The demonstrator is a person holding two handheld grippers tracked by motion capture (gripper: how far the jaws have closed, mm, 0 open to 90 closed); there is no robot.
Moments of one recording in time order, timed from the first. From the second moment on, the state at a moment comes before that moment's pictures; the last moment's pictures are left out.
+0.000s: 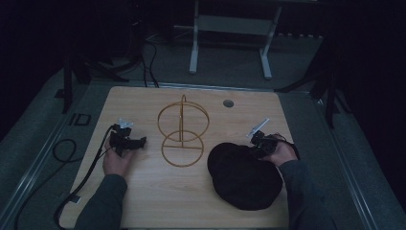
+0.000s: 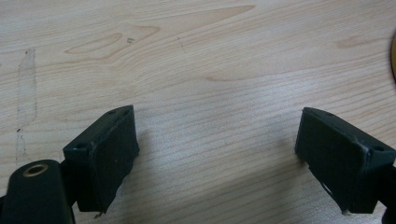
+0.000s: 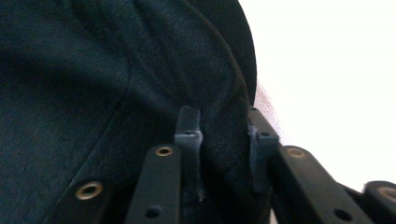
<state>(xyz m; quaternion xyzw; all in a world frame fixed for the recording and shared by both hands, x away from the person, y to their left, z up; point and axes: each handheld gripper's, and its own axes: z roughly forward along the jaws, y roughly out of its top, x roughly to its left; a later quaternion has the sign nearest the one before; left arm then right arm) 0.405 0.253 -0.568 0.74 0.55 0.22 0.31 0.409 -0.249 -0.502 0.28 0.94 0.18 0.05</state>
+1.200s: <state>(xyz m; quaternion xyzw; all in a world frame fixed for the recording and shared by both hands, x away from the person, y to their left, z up) 0.405 0.253 -0.568 0.74 0.55 0.22 0.31 0.421 -0.290 -0.455 0.42 0.87 0.25 -0.03</state>
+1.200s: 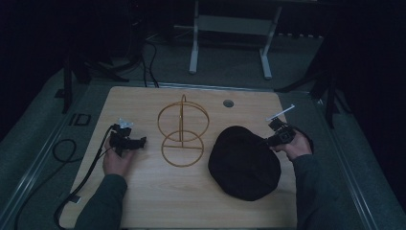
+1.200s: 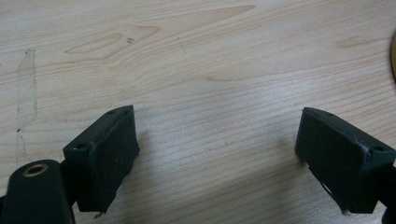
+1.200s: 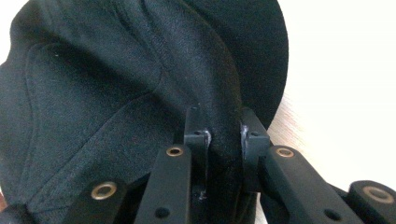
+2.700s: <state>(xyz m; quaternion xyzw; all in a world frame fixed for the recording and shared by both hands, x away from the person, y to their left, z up) 0.406 0.253 -0.568 0.74 0.55 0.23 0.31 0.446 -0.296 -0.371 0.45 0.85 0.28 -0.01</state>
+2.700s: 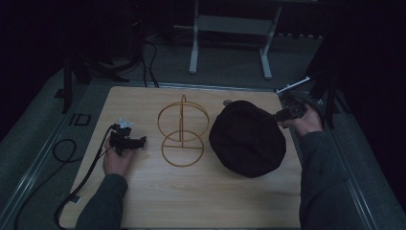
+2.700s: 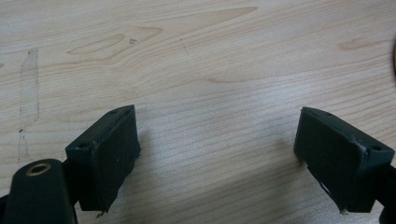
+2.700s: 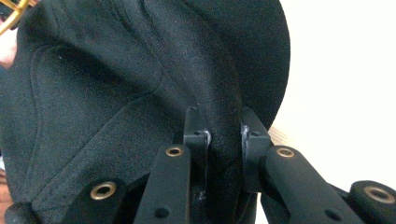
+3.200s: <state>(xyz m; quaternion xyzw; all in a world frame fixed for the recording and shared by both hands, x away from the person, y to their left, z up) 0.406 0.253 -0.568 0.74 0.55 0.23 0.31 0.450 -0.298 -0.340 0.46 0.84 0.28 0.00</state>
